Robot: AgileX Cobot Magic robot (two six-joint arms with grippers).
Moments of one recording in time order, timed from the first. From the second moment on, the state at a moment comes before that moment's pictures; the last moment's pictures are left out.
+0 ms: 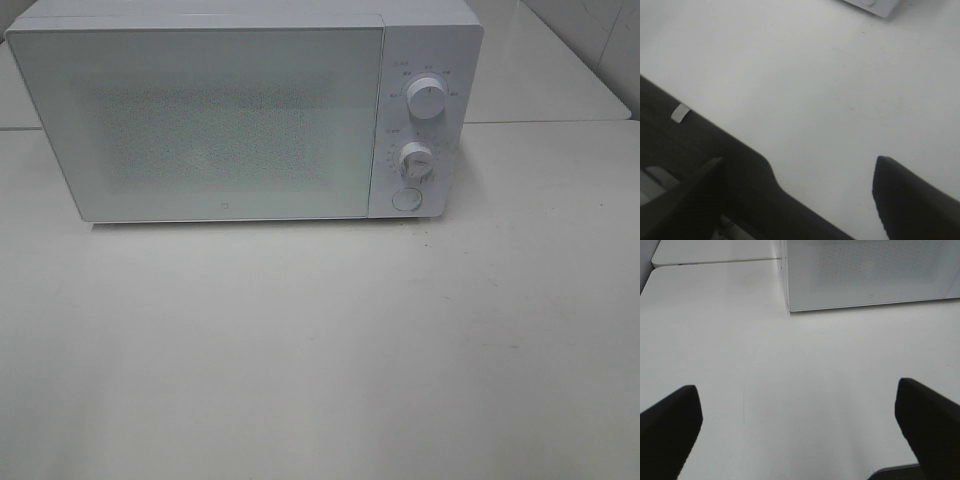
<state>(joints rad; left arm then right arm) 0.03 0.00 -0.50 -0.17 1.04 0.15 0.55 0.41 -0.70 -0.02 1.11 0.04</state>
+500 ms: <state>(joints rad) 0.03 0.00 -0.50 -0.17 1.04 0.15 0.20 0.12 -0.65 -0.06 1.11 0.05</state>
